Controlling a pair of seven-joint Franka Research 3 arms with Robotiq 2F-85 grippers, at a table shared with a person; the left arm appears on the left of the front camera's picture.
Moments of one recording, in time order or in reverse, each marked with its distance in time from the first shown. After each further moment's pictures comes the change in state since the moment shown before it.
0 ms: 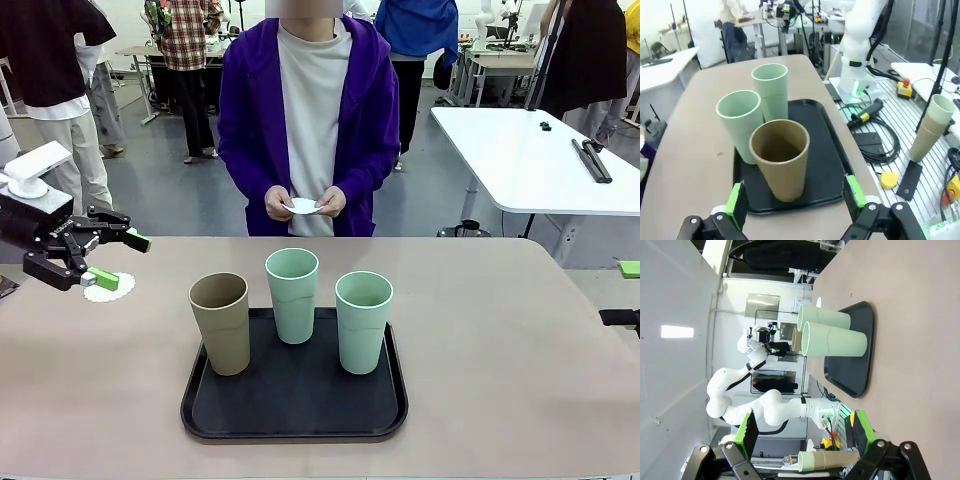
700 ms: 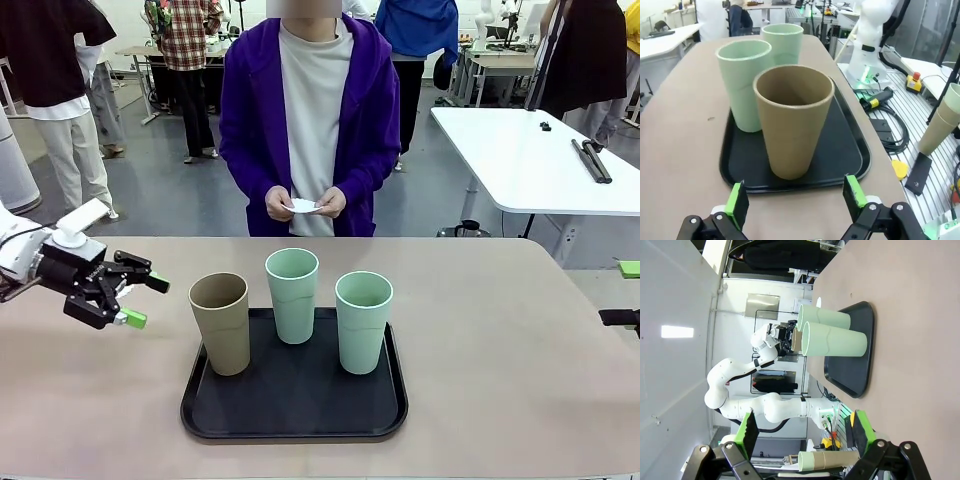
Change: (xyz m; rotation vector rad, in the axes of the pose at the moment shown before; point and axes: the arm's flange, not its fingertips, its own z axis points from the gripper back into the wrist) left arm -0.073 0.014 -0.044 -0.014 0.051 0.100; right arm 0.000 0.000 0.000 0.000 0.000 0.000
